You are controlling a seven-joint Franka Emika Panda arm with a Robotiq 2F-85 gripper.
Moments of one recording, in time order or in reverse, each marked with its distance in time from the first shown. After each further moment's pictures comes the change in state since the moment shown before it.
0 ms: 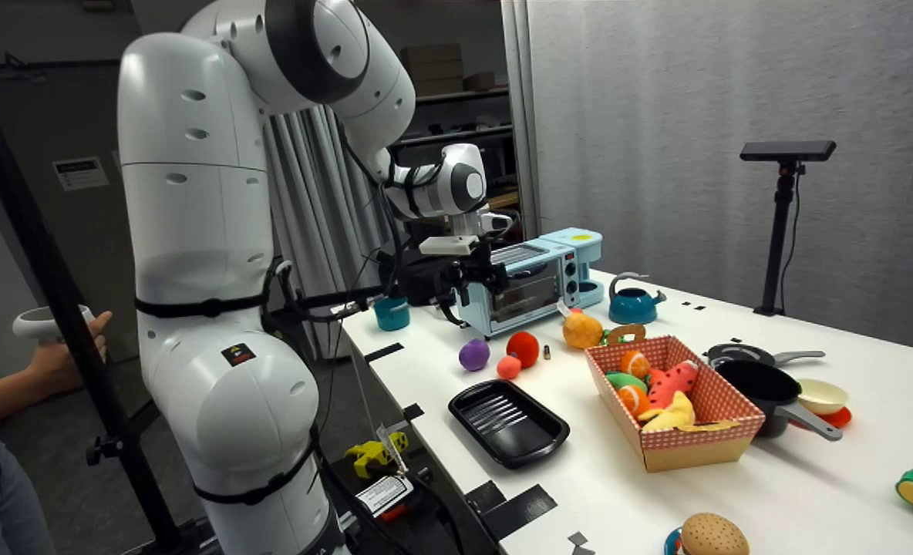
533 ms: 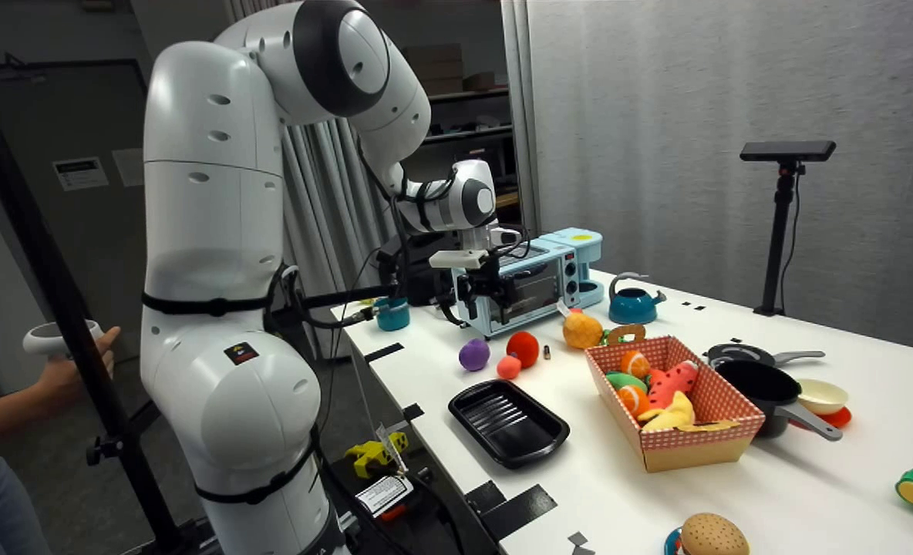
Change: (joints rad) arm 0.023 0.079 -0.045 0.024 -0.027 0.020 0.000
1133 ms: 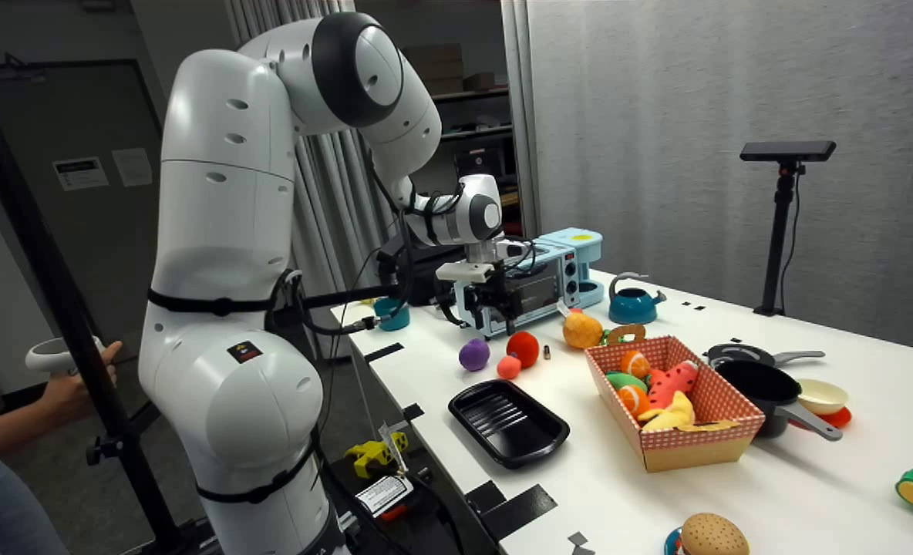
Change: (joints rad) arm 0.027 0.062 -0.043 0.008 -0.008 0.069 0.021
